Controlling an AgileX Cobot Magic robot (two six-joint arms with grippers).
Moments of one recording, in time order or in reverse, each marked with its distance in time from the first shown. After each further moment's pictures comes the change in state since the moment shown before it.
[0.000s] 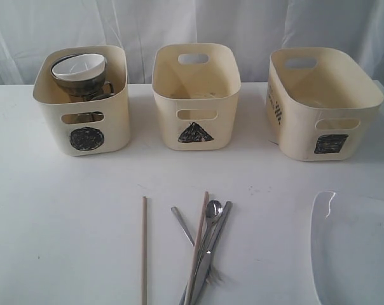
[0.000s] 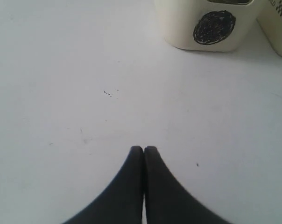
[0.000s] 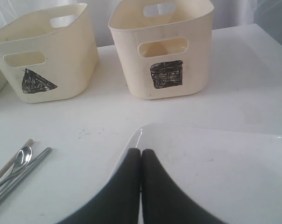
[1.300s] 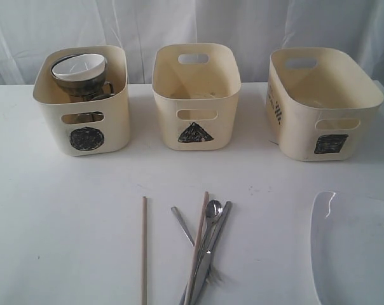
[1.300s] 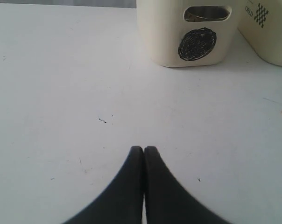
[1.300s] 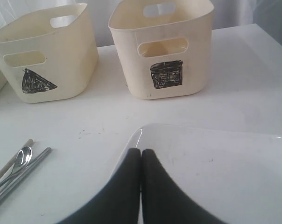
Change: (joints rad) left arm -0.141 0.000 0.002 0.184 -0.104 -0.080; right arm 0.000 0.000 0.000 0.000 0.000 0.000
